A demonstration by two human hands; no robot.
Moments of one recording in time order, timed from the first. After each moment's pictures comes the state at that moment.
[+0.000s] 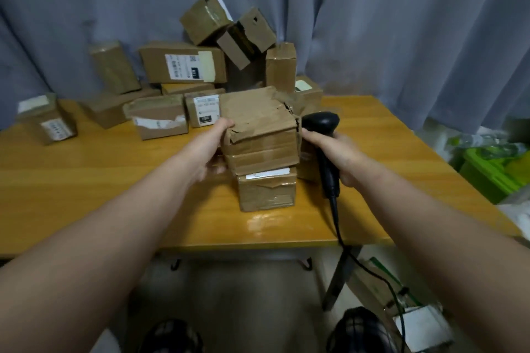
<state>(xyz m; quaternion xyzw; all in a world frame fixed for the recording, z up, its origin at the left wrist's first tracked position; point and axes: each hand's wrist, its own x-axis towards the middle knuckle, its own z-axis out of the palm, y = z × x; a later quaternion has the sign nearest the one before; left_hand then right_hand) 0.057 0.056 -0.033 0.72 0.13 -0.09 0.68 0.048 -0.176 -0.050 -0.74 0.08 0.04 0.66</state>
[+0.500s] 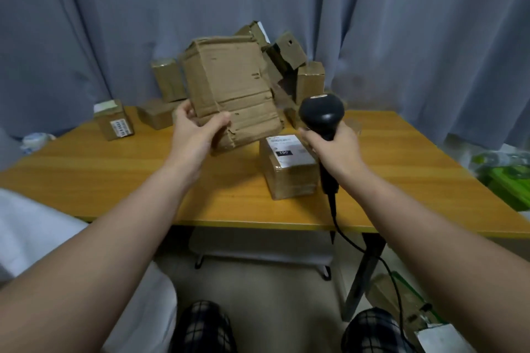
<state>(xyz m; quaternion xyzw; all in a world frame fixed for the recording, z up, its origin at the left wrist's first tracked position) -0.025 0.126 -0.011 0.67 0.03 0.23 0.71 -0.026 -0.102 -0.023 -0.82 -0.04 -0.18 0.54</state>
